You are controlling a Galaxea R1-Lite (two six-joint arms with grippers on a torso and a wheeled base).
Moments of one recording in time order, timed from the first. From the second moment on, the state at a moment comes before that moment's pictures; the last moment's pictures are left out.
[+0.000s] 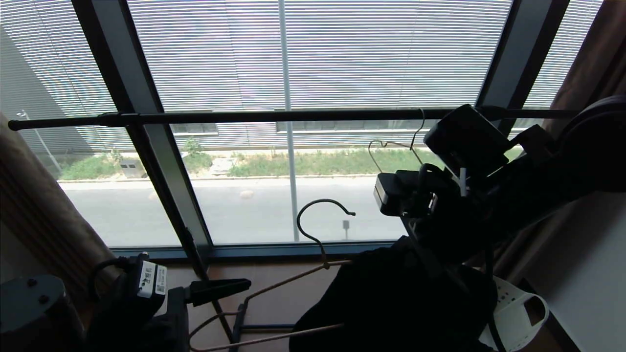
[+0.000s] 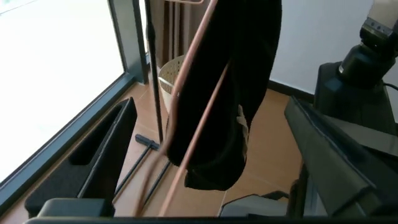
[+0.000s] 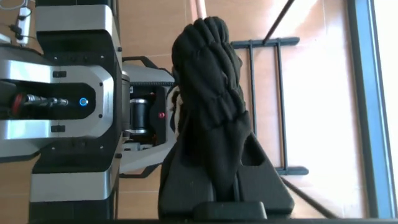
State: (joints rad) left arm -0.51 1.56 -0.03 -1.36 -0.61 0.09; right arm 0.63 1.80 -1.48 0.77 0.58 -0.68
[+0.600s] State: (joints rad) left arm -0.25 1.40 -0.05 -1.23 -0.61 -0.44; right arm 0.61 1.65 -1.32 0.61 0.49 -0.38
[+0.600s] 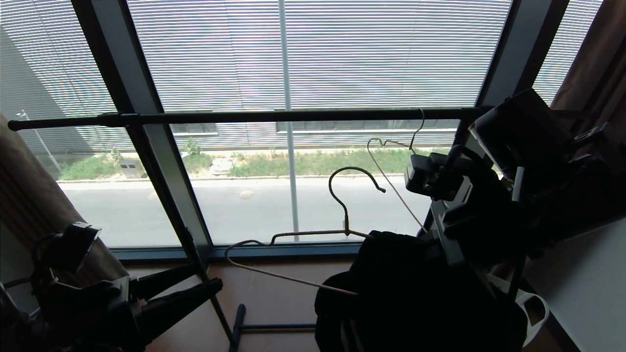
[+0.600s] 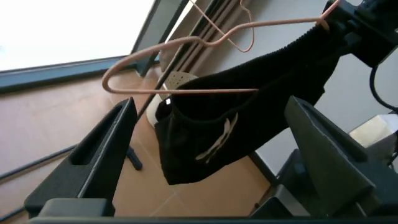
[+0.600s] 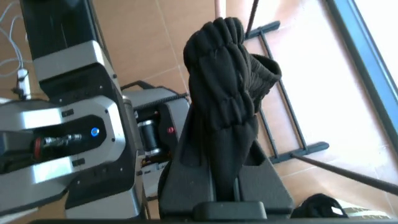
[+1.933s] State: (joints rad) left arm -0.40 1.73 -0.10 -1.32 -0.66 -0.62; right arm 0.53 1.44 -0.96 0.05 0.97 -0.28
